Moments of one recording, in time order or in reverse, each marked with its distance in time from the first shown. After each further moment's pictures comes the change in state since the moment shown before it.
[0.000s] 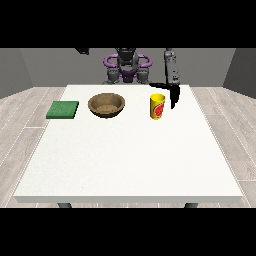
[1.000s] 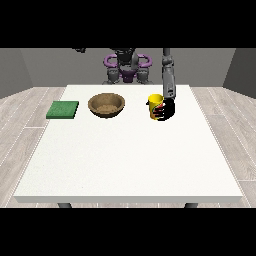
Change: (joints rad) left arm -0.098 0.089 0.054 0.327 -0.091 0.198 -0.329; right arm 0.063 -0.114 -0.186 -0.214 -0.194 0.138 0.040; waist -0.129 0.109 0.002
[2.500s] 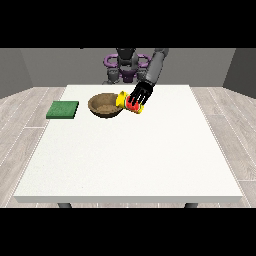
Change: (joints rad) left arm -0.369 -0.061 -0.442 0.147 -0.711 0.702 0.729; right arm -0.023 -0.035 -0.109 0.324 -0.086 0.104 -0.060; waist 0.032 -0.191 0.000
